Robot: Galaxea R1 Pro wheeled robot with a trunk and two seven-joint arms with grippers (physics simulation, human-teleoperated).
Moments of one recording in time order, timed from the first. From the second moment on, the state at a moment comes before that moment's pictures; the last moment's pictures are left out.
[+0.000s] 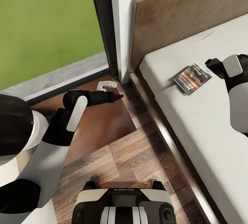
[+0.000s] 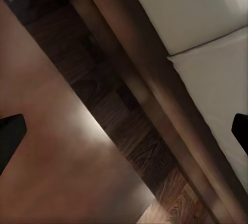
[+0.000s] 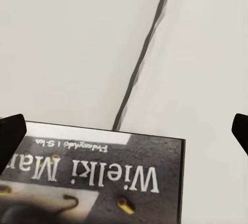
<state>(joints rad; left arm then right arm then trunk) -1.05 -0.03 -0.26 -1.38 0.48 1.01 -0.04 -1.65 -0.28 -0.26 -0.46 -0.46 0.48 -0.42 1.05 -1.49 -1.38</state>
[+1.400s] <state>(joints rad) -1.05 -0.03 -0.25 -1.39 0.48 1.01 -0.05 -1.65 -0.28 -0.26 -0.46 -0.46 0.48 -0.42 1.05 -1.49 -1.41</state>
